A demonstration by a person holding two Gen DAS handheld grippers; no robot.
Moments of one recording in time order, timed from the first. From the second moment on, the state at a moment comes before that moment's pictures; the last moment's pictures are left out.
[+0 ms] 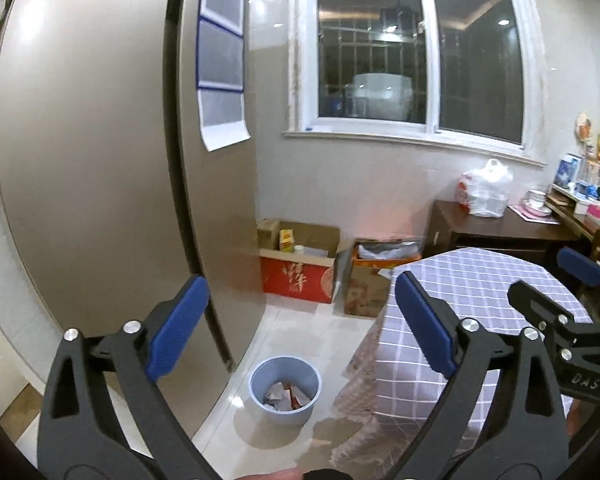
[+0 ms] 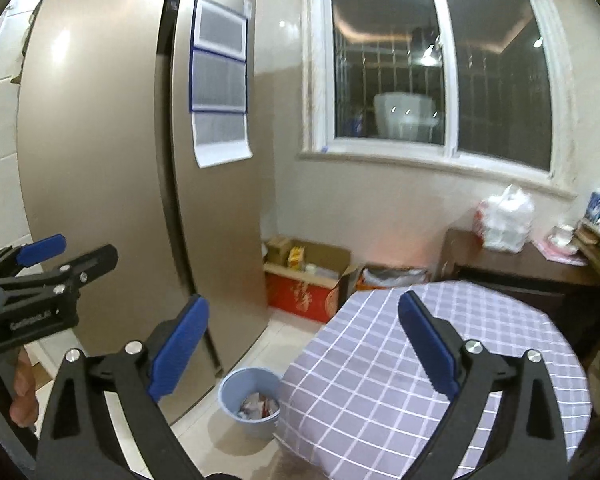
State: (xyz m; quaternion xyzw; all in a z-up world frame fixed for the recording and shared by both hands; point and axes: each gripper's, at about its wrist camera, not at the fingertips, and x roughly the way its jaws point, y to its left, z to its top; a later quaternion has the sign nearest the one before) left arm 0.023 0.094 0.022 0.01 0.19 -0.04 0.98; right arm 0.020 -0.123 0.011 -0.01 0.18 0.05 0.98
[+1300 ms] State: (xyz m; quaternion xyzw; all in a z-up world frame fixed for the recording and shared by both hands) left arm -0.029 0.073 0.020 0.03 0.12 -0.05 0.99; right arm -0.044 -0.121 0.023 -0.02 0.11 0.04 0.99
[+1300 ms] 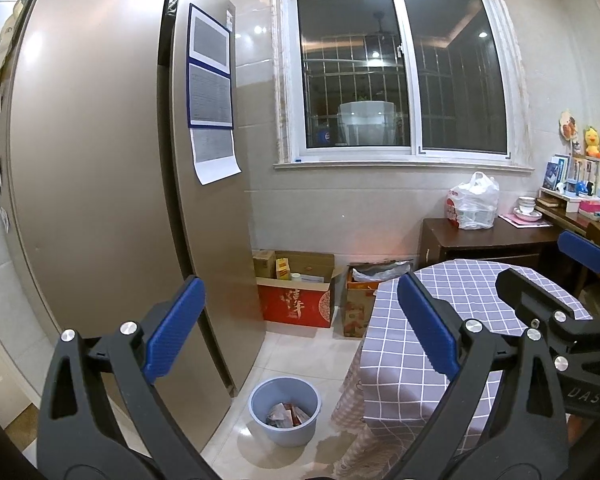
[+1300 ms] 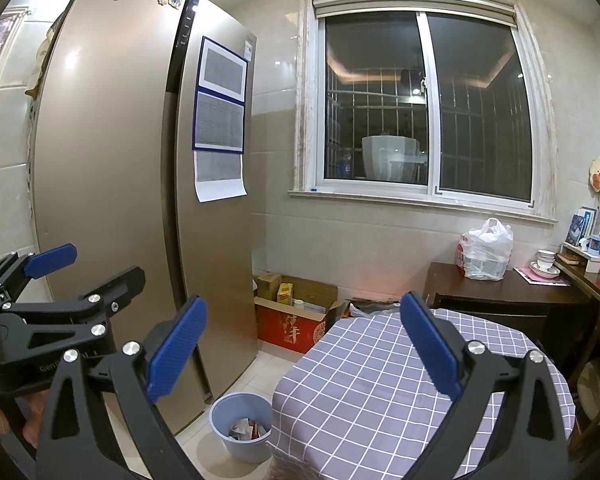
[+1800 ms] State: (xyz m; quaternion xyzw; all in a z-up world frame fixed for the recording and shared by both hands) left arm -0.028 0.074 0.016 0.04 0.12 -0.04 0.99; right arm -0.041 -0.121 0.023 -0.01 0.11 0.04 0.99
